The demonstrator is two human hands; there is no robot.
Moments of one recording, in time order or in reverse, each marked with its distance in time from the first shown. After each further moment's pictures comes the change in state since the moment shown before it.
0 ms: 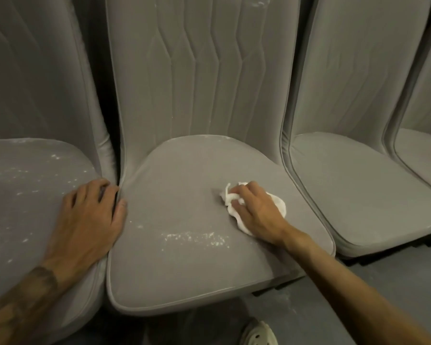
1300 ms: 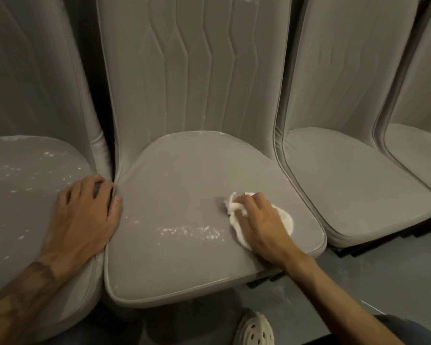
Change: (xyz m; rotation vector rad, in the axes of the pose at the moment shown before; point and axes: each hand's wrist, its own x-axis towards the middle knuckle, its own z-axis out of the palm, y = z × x) left_hand 0.000 -0.003 0.005 -0.039 -0.009 -0.049; right_hand -0.049 -0.013 0.002 -0.033 0.115 0.121
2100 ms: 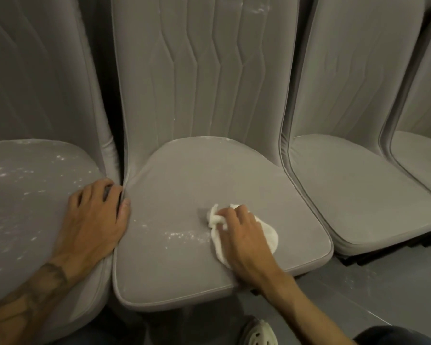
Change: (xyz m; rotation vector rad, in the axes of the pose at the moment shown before) left_hand 0.002 0.008 -0.011 -0.016 -0.047 -0.026; right_hand -0.003 -0.055 0.019 -0.050 -0.038 -0.016
